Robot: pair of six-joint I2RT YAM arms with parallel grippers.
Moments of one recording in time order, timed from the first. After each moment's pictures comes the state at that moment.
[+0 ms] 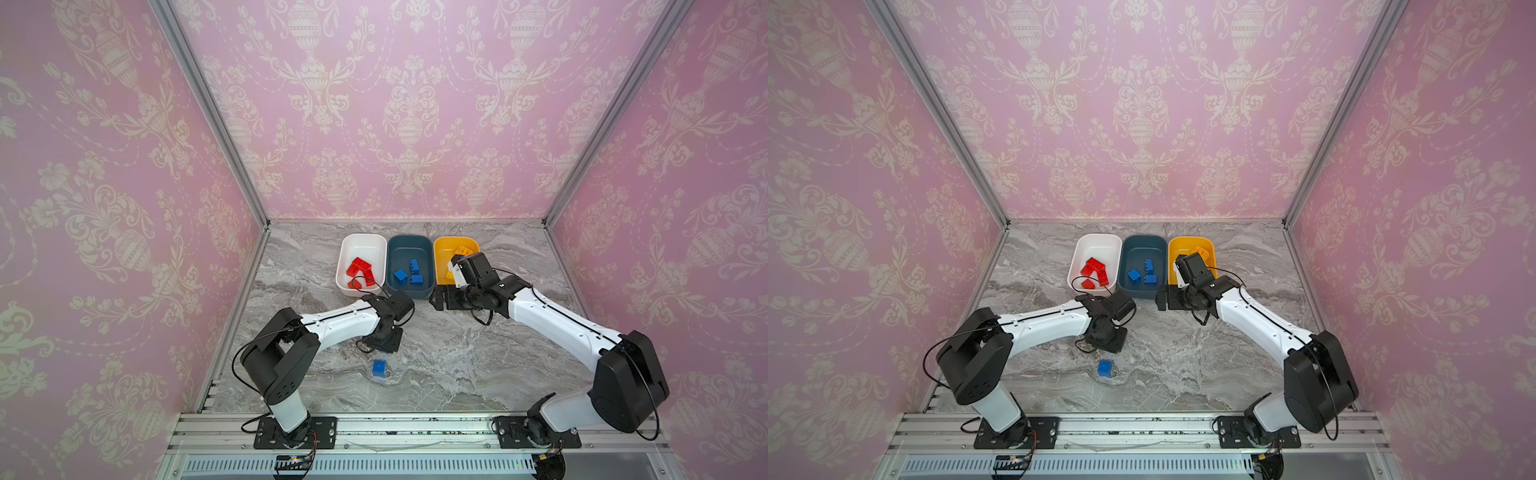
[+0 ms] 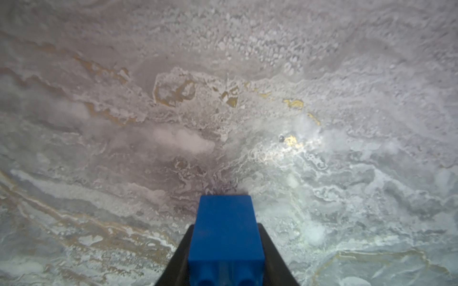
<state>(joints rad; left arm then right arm) -0.79 1.70 1.05 -0.79 -0.01 -0.54 0.50 1.46 1.06 -0.56 -0.12 0.45</state>
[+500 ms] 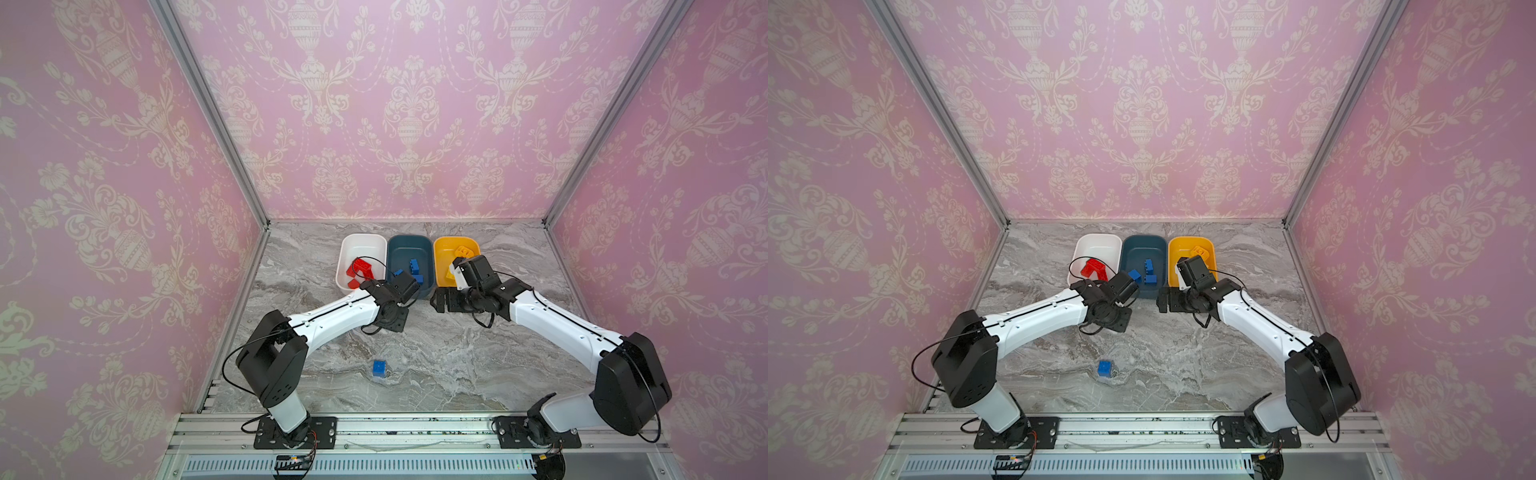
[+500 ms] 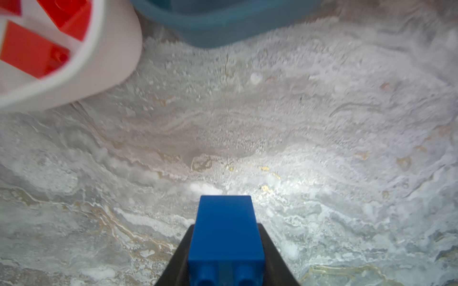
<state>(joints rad) -0.76 1.68 1.27 -0.82 -0.17 -0.43 0.50 1.44 1.02 -0.54 -0.12 0.47</state>
